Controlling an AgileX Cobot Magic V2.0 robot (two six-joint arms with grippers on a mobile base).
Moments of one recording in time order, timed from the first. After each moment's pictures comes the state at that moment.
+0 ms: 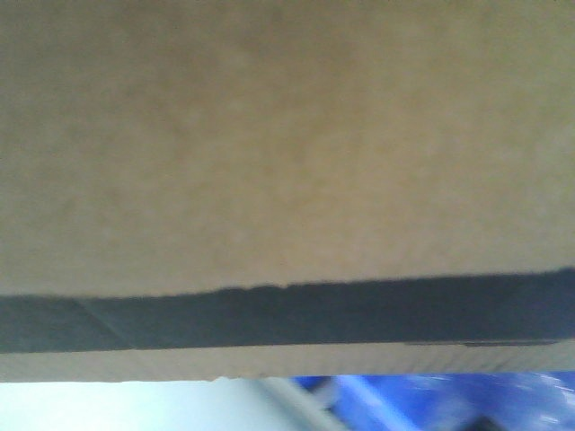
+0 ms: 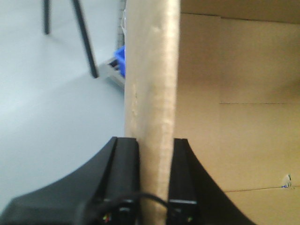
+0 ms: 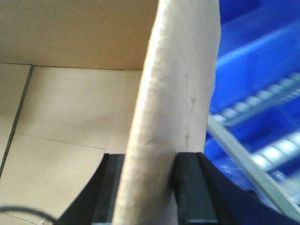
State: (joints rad) left arm -0.39 0.35 -1.03 0.07 1.21 -0.26; right arm 0.02 0.36 -0.95 0.36 0.99 -0.09
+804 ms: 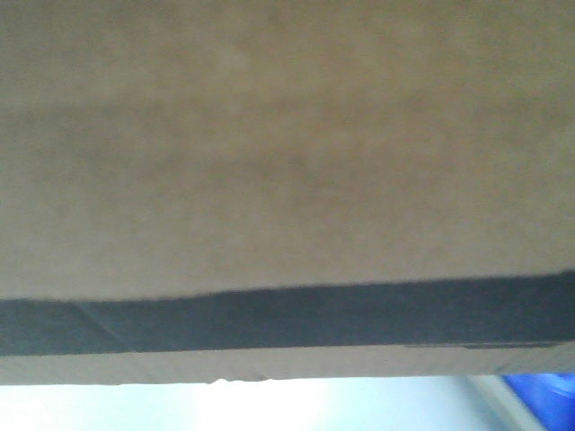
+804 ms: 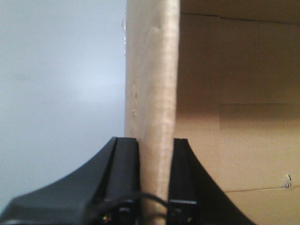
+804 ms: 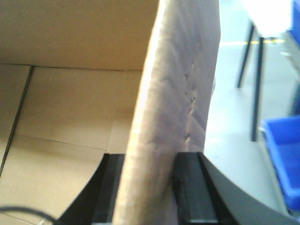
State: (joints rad) left arm -0.39 0.35 -1.03 0.07 1.22 -0.26; right arm 0.02 0.36 -0.95 0.36 0.99 -0.09
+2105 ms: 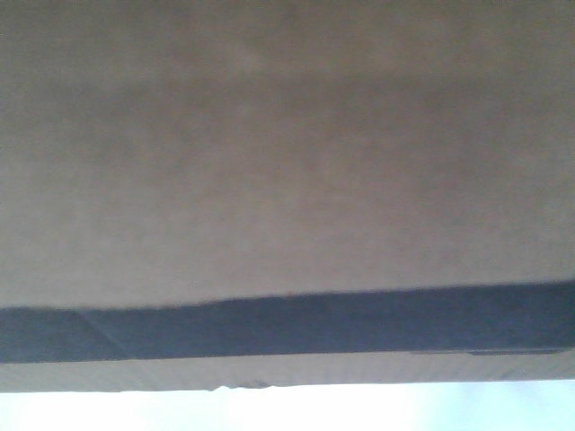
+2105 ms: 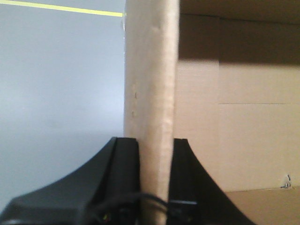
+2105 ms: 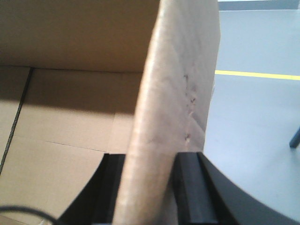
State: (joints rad) left arm -0.39 0.35 -1.03 0.07 1.22 -0.26; right arm 0.02 0.36 -0.95 0.36 0.99 -0.09
